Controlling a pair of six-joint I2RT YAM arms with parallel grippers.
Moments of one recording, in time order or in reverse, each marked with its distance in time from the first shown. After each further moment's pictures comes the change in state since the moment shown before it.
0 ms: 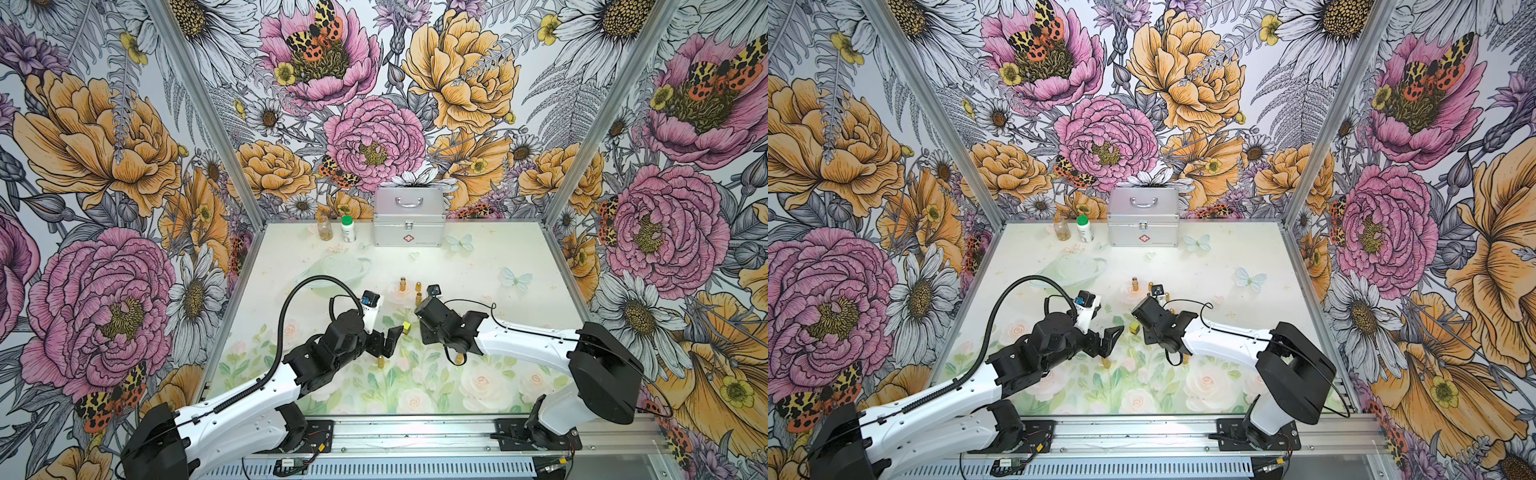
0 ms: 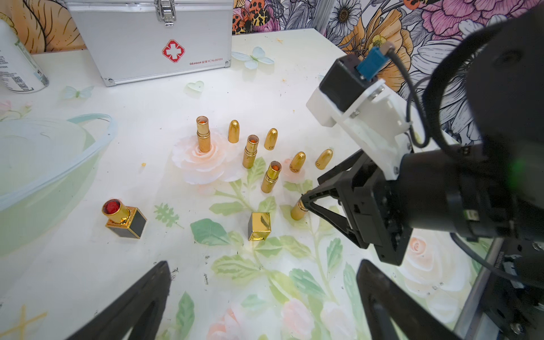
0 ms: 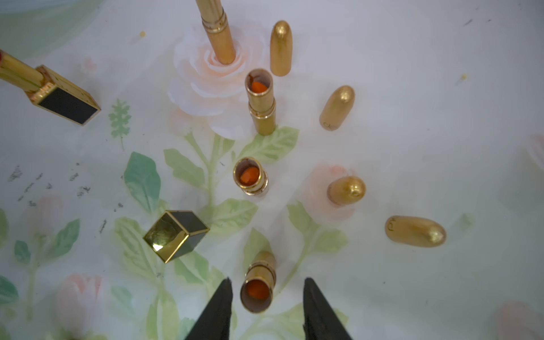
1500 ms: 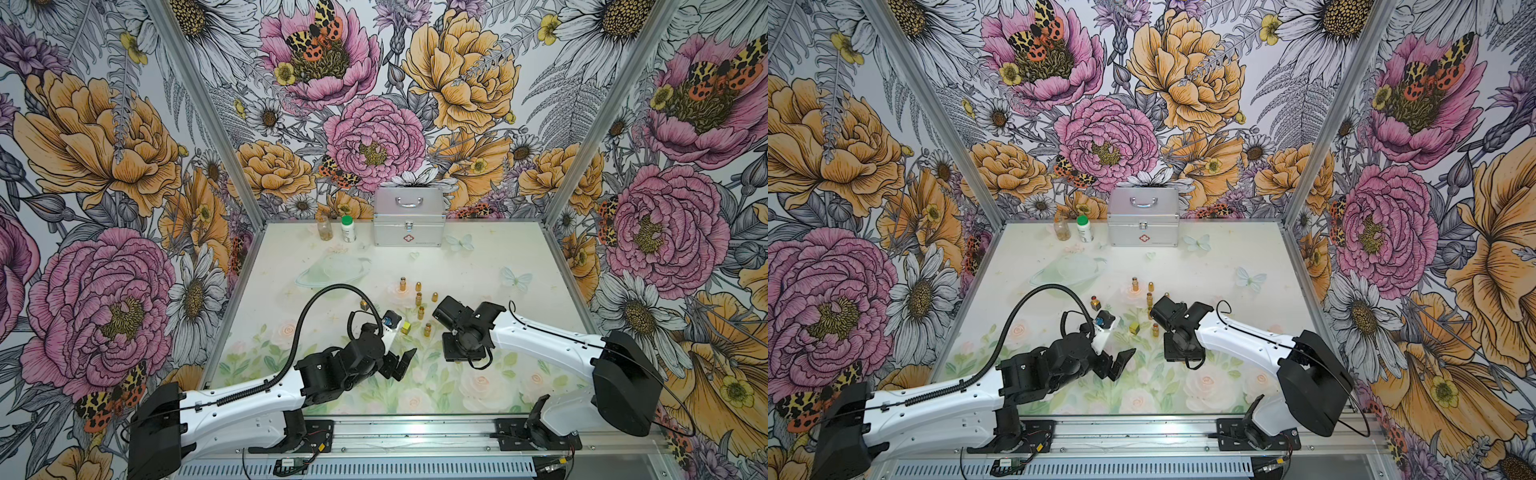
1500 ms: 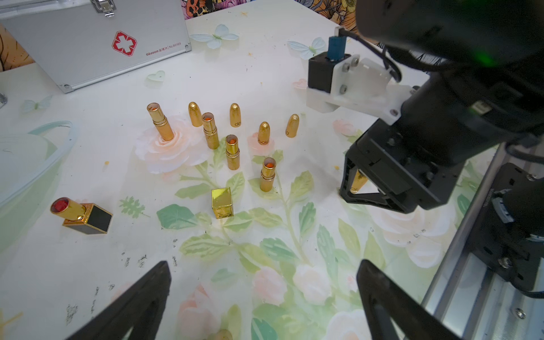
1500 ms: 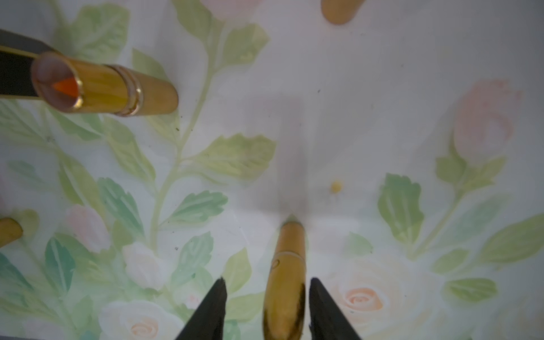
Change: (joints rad) left arm -0.274 0.050 0.032 -0.071 -0.179 0.014; right arm -0.084 -0.061 0.002 -0.473 -0.281 0.148
